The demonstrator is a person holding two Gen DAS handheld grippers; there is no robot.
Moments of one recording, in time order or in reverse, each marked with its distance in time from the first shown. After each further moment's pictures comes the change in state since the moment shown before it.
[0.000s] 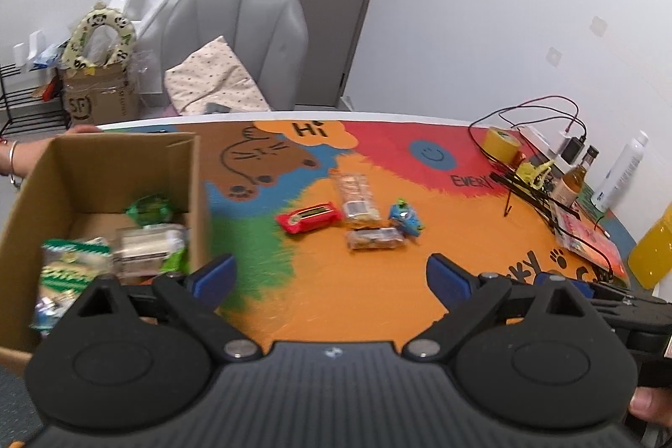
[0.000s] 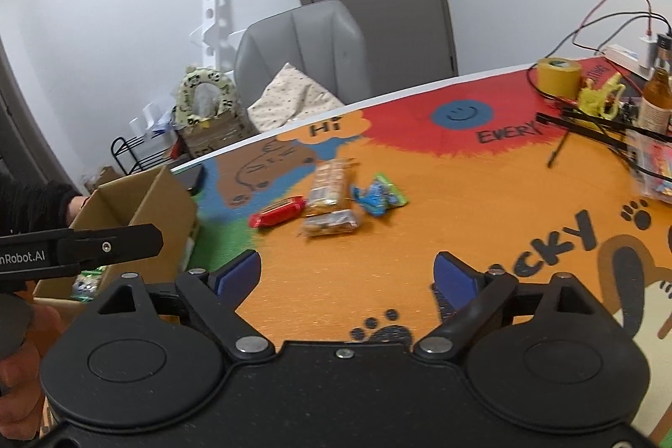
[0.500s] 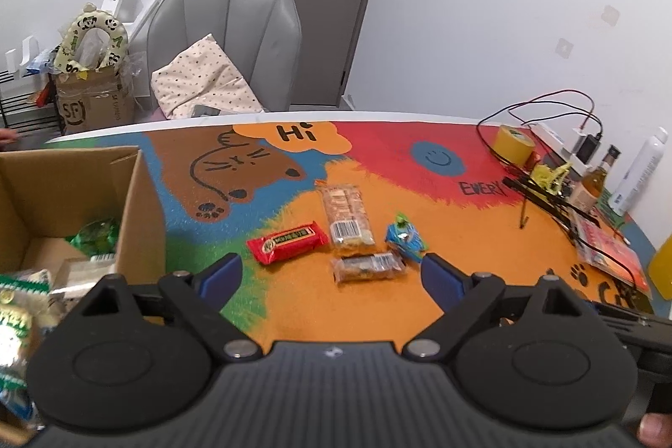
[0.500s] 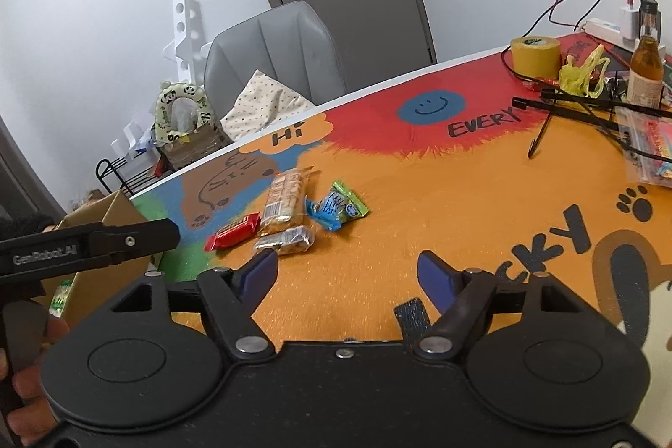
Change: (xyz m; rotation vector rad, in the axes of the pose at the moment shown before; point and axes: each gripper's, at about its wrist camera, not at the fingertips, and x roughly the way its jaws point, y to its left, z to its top) left arm 0.066 -0.018 0.017 0.009 0.003 0.025; right arm 0.032 -0.036 0.008 0.085 -0.002 -0.017
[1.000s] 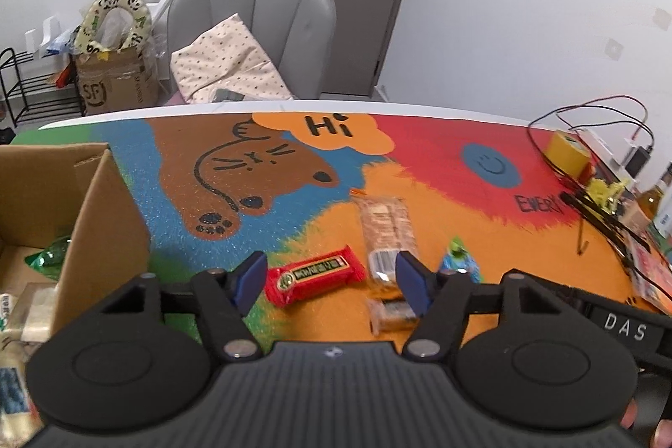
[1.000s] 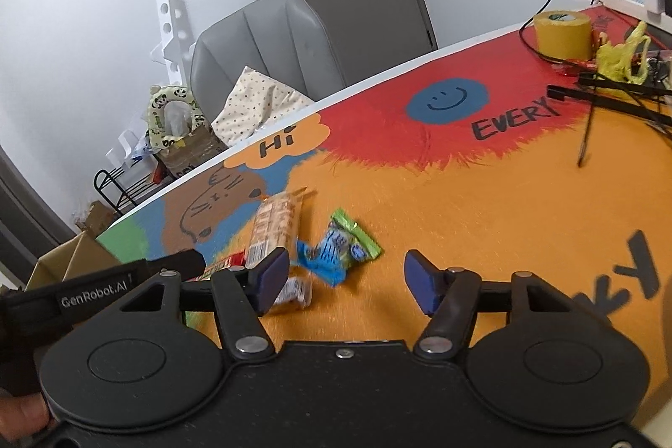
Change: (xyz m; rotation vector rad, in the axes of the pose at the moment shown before) left arm 0.069 0.014 0.017 -0.057 0.033 0.085; right arm 0.071 -0.003 0.029 0.063 0.039 0.016
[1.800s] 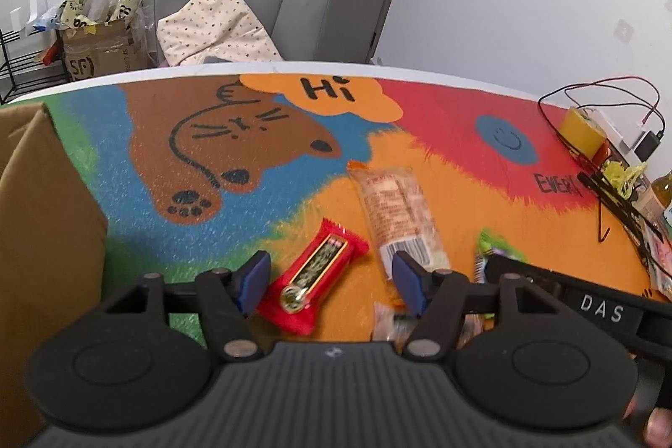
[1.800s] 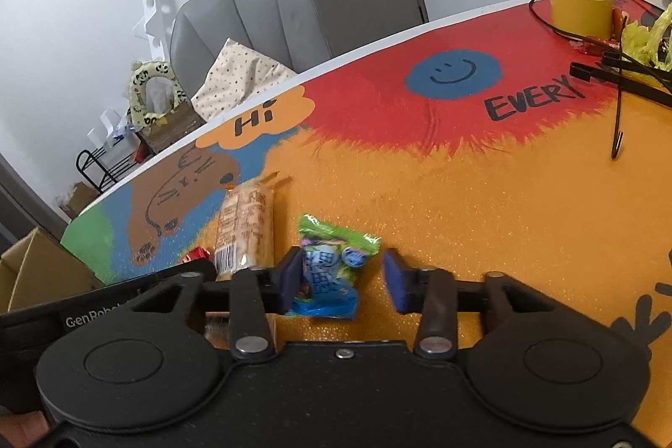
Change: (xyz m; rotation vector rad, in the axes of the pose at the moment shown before) left arm 0.042 0.005 -0.008 -0.002 0.085 -0.025; right arm 0.044 0.000 0.003 -0.021 0.075 -0.047
